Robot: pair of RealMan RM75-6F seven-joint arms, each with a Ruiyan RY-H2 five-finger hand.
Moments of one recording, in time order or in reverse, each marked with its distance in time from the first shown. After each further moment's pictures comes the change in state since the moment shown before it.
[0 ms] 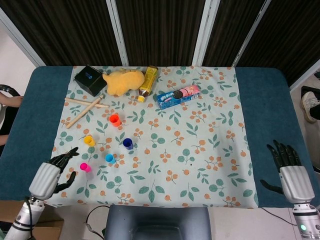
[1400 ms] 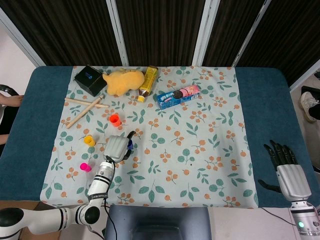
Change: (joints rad) left arm -0.532 -0.486 -0.226 0.106 -0.876 -0.387 0.830; right arm 0.018 0.009 -0.003 -0.006 0.021 -0.044 0.020
